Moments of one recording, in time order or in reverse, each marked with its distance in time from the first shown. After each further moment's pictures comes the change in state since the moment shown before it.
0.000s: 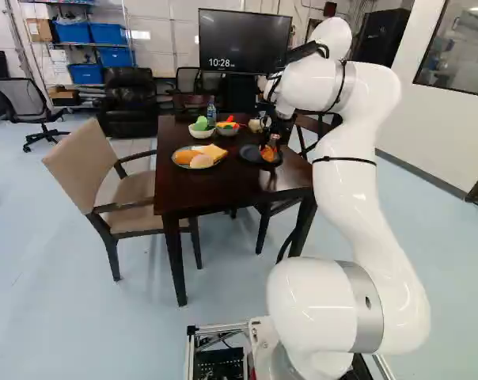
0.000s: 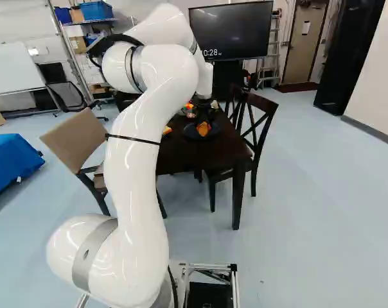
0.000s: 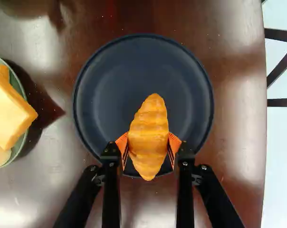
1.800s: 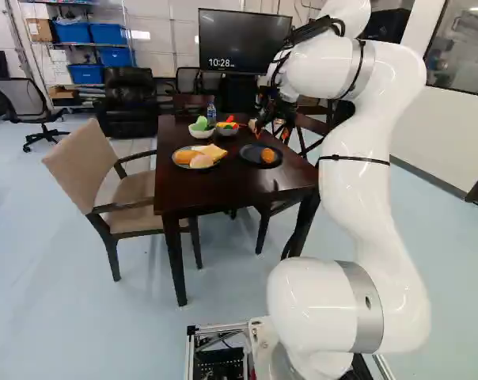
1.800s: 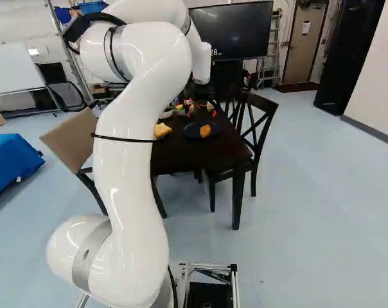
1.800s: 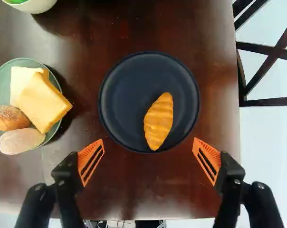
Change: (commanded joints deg) arm 0.0 8.1 1.6 0.0 -4.5 0.0
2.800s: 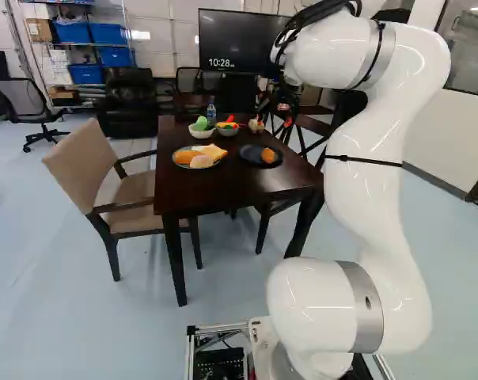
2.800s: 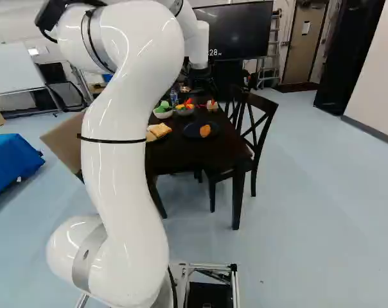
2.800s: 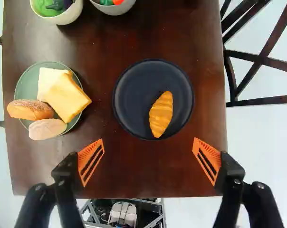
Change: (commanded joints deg) arm 0.0 5.6 0.0 0.0 -3.8 0.0
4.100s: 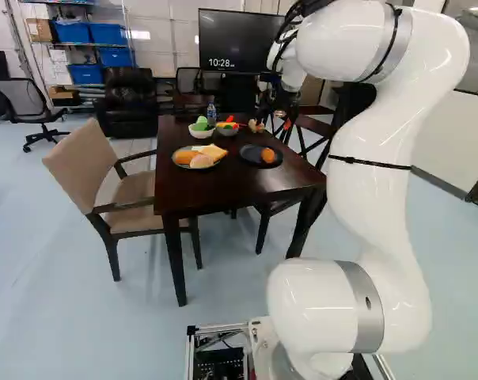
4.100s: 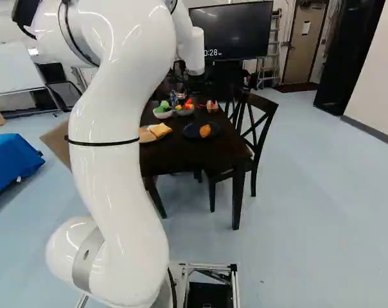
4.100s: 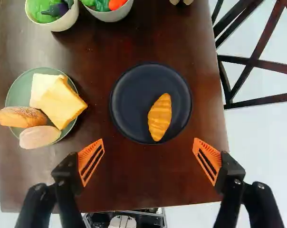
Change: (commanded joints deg) arm 1.3 5.2 10.8 -1.2 11.5 2.7
